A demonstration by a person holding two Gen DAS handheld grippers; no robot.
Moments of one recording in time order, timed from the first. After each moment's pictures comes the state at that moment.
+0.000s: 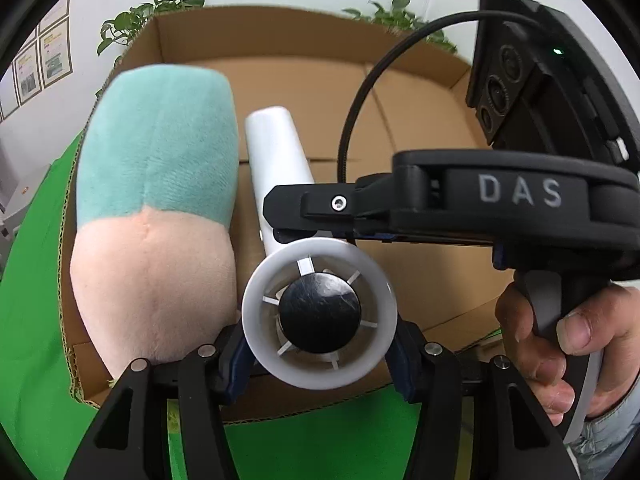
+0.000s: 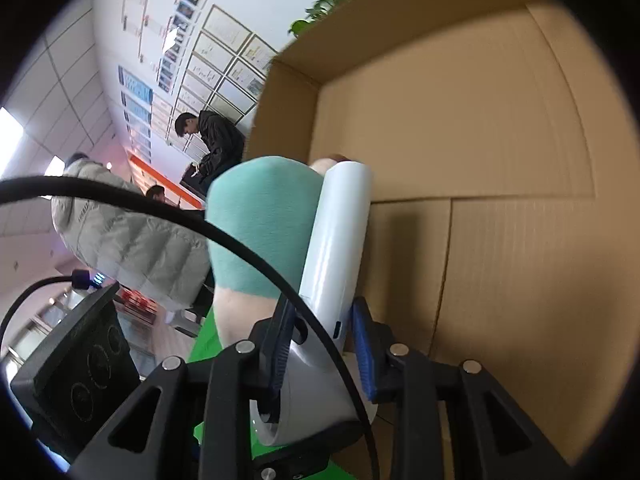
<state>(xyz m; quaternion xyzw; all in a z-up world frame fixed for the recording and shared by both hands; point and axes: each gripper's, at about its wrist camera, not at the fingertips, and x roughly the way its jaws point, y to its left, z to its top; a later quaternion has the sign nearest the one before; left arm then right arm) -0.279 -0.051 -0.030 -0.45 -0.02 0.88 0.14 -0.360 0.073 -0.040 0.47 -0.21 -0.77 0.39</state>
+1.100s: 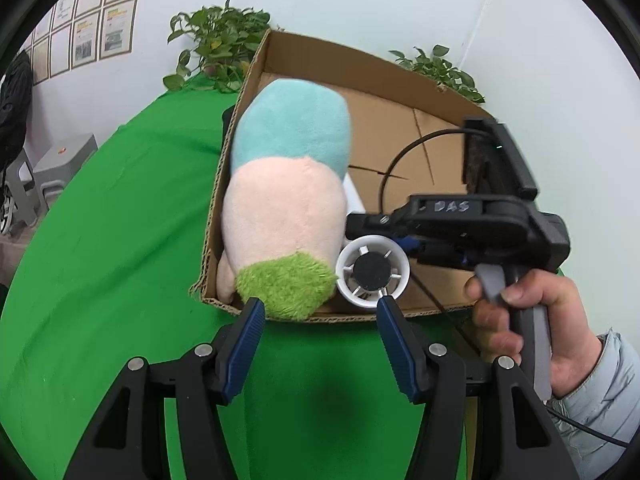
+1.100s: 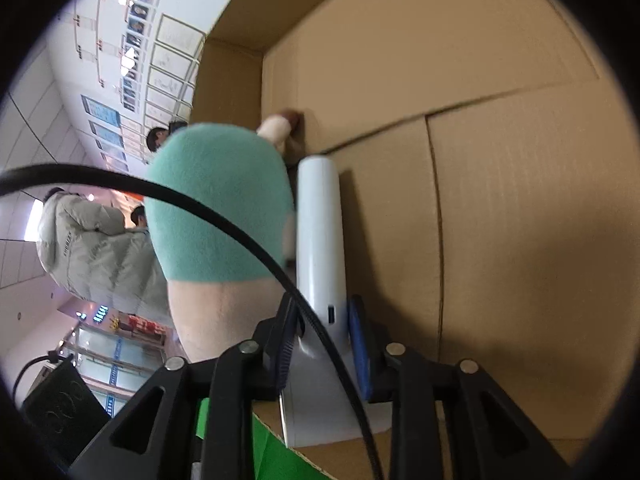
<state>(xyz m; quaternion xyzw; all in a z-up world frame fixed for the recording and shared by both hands) -0.185 -0.126 -0.020 -0.40 -0.10 0.91 0.09 -0.348 0.061 -0.074 0.52 -0.24 -0.75 0.33</state>
